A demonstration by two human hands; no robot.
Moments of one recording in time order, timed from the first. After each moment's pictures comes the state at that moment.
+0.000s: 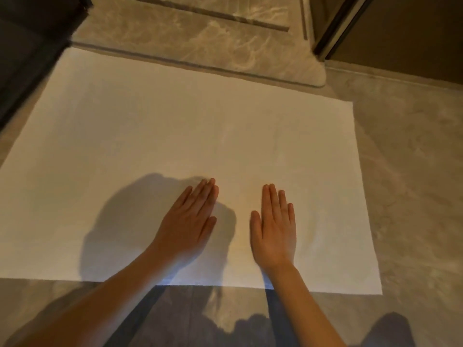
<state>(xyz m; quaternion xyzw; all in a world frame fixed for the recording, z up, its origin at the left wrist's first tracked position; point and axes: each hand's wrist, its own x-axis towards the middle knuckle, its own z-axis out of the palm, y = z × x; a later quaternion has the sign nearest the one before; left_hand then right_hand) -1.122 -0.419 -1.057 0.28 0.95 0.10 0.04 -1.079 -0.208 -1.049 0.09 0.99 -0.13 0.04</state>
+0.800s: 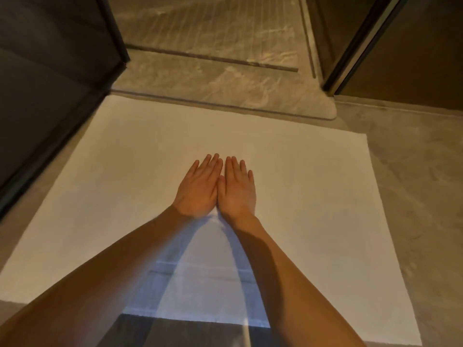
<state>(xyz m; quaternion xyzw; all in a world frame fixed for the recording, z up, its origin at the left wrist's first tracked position) -1.250 -0.424 -1.040 0.23 0.97 0.07 0.02 -1.231 -0.303 -1.029 0.01 0.98 -0.20 0.06</state>
